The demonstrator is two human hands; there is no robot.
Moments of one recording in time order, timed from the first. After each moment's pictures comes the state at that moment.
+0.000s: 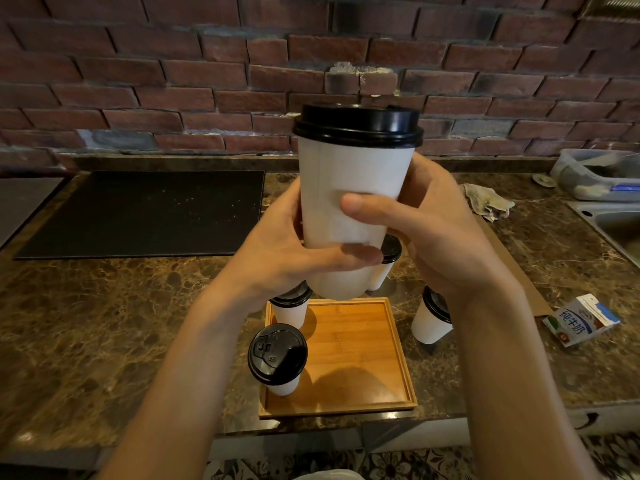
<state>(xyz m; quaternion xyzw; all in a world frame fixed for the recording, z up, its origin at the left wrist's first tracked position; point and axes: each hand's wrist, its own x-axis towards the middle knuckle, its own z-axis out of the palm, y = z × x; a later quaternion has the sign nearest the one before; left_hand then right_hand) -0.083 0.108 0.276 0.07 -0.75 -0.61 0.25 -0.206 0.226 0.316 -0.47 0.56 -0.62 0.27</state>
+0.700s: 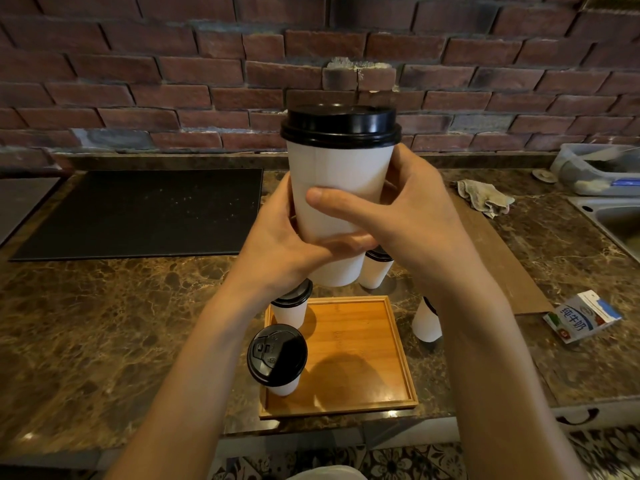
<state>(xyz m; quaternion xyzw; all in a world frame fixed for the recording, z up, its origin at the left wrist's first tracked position) -0.093 0.108 0.271 0.11 -0.75 -0.56 0.33 -0.196 0.213 0.312 -0.44 0.67 -0.58 0.17</state>
